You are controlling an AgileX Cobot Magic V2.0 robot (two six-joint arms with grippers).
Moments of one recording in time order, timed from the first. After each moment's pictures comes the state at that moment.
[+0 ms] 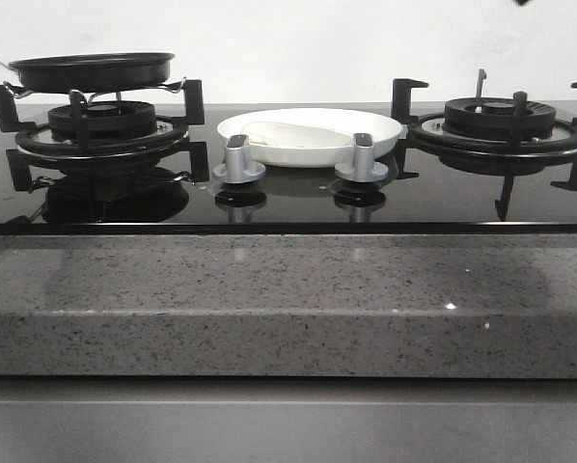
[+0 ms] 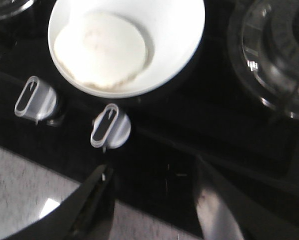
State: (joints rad) left arm -0.25 0.75 -0.96 0.07 1.17 -0.14; right arm 0.23 1.35 -1.35 0.27 0.99 -0.08
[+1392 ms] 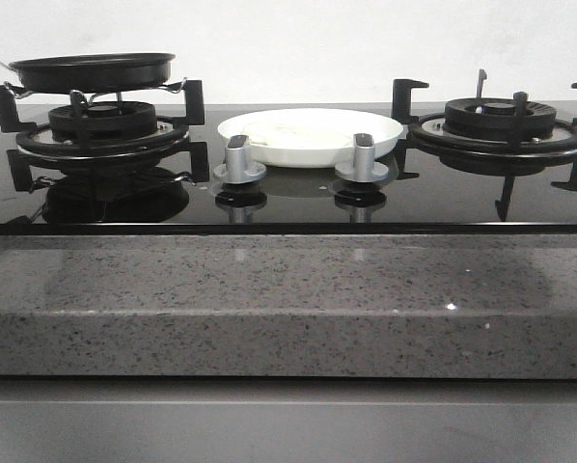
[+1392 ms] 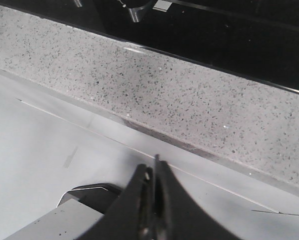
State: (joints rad) left arm -0.25 0.75 -0.96 0.08 1.17 -0.14; right arm 0.23 0.59 -0.76 0.27 1.06 -0.09
